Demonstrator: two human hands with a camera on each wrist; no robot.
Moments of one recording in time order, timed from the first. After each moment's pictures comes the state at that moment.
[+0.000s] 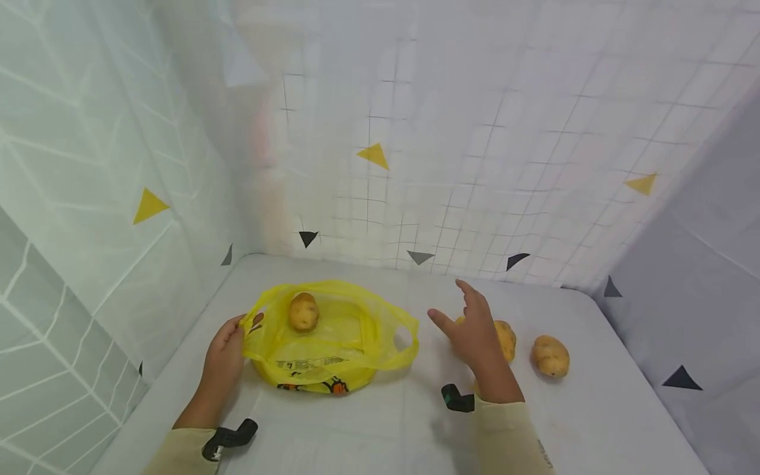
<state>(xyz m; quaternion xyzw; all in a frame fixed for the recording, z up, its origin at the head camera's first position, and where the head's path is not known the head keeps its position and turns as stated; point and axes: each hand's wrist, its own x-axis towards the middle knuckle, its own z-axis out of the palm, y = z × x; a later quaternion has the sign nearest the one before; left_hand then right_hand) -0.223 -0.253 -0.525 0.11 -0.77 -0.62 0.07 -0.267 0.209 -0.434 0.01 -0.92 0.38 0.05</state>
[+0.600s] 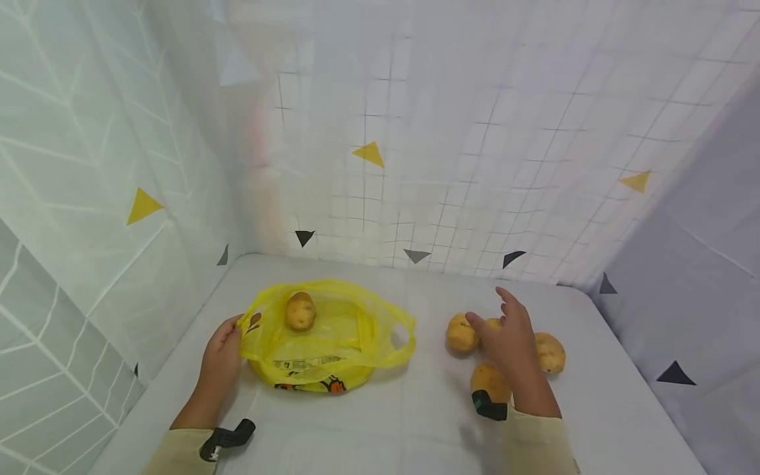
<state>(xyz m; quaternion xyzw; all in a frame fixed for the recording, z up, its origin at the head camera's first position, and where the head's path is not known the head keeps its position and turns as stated) -0.221 -0.252 -0.520 0.13 -0.78 -0.62 0.05 -0.250 0.267 -0.434 -0.06 -0.91 0.42 0.04</state>
